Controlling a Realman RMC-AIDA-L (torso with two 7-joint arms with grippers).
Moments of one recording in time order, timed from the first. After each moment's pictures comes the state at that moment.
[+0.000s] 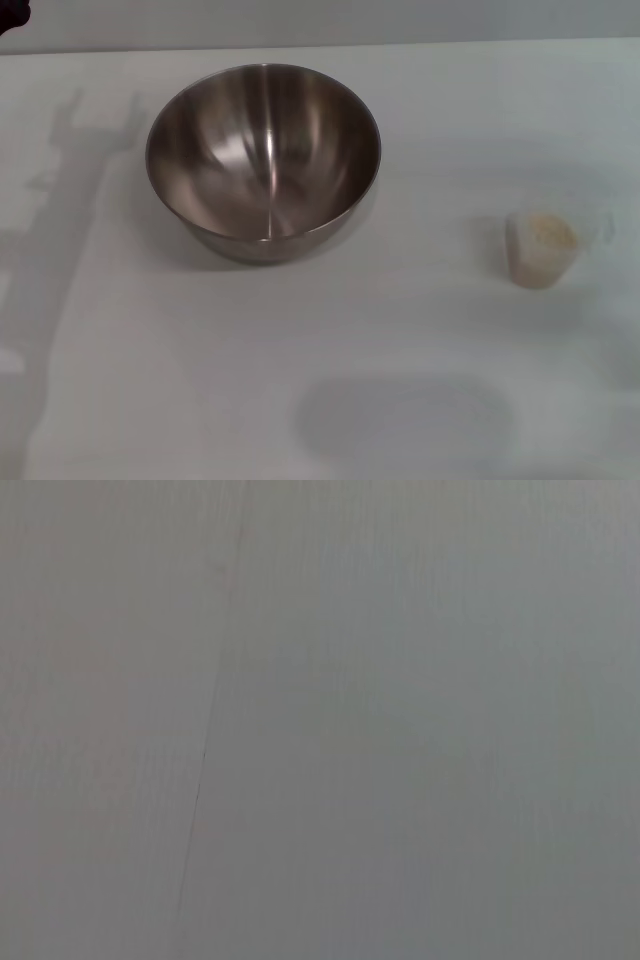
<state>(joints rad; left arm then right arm) -0.47 -2.08 -1.40 -0.35 2.76 1.26 -0.22 0.49 2.08 1.03 0.10 -1.98 -1.58 0.09</state>
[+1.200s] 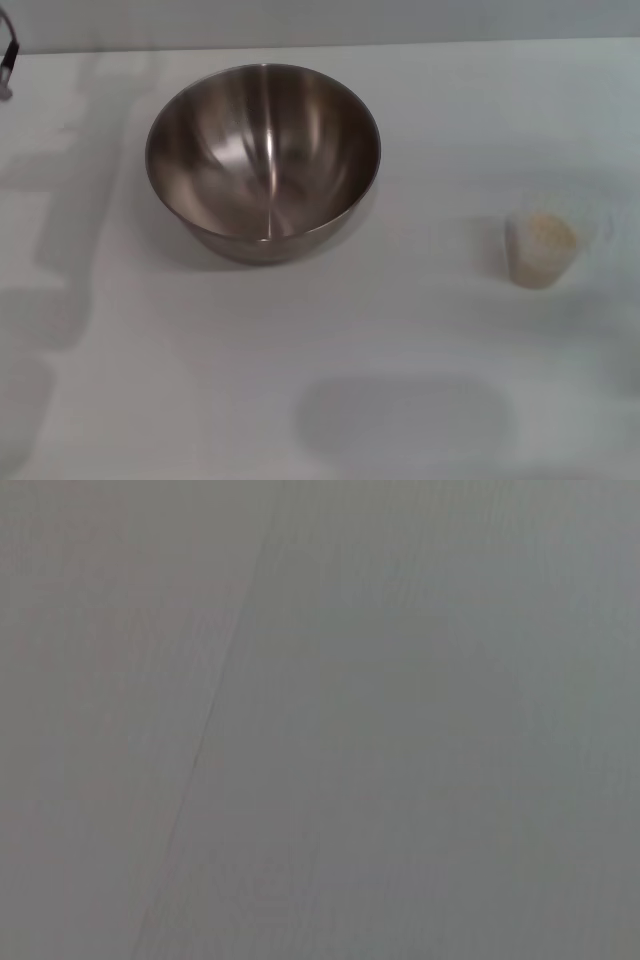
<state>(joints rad) -0.44 -2.06 -1.51 -0.85 2.73 0.62 -0.21 0.48 2.08 1.04 0.10 -1.98 -1.57 0.09</state>
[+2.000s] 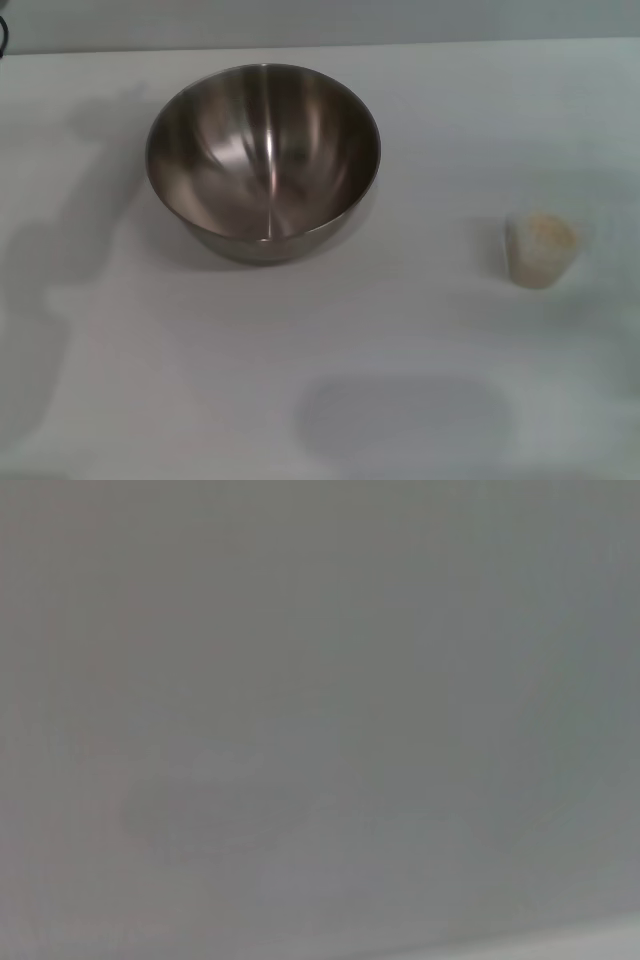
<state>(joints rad) -0.46 -2.06 -1.76 -1.62 2.75 -0.93 0.05 0.47 2.07 1.03 0.09 -1.98 -1.54 0.09</state>
